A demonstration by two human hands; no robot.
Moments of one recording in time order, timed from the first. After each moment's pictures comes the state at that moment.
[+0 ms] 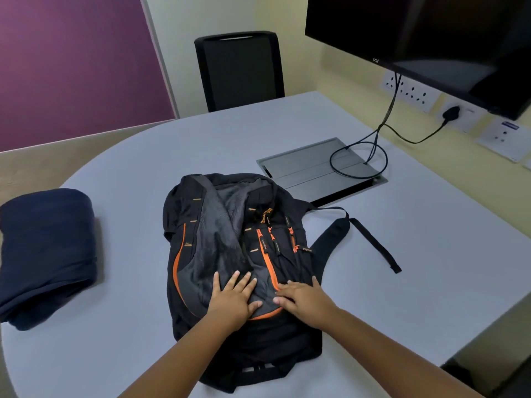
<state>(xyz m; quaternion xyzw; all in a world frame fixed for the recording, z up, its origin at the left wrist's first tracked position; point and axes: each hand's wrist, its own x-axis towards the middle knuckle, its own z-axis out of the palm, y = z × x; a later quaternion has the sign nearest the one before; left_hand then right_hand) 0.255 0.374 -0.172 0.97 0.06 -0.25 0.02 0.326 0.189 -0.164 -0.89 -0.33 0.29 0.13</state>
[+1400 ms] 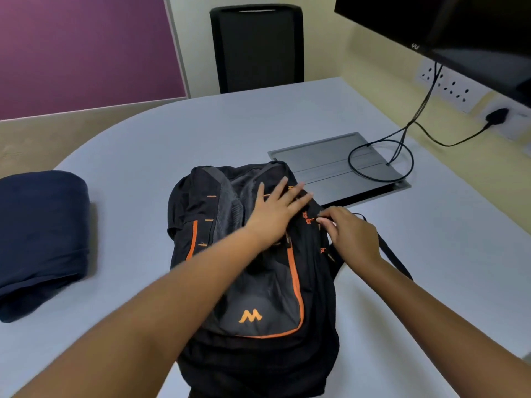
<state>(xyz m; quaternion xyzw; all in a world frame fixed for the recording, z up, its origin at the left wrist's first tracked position) 0.416 0.374 -0.094 1.00 -0.08 0.01 0.03 0.445 0.188 -0.093 -0.93 -0.28 -0.14 0.18</state>
